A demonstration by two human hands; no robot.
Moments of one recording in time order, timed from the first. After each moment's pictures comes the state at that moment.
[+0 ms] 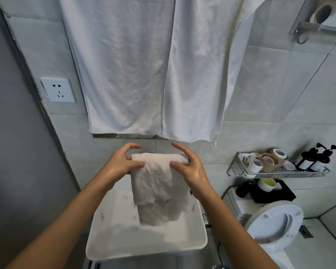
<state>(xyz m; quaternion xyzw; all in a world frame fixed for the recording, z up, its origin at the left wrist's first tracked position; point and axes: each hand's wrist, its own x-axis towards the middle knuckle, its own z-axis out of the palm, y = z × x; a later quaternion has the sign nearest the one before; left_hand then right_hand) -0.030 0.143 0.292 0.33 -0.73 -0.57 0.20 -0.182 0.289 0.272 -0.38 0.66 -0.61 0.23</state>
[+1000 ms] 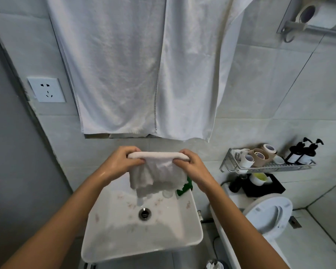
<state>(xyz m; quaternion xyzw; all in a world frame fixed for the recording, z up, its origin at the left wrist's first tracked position) -0.040 0.133 0.286 0.26 -0.81 -0.50 0.17 -0.202 0.298 0.274 -0.38 0.75 -0.49 0.22</state>
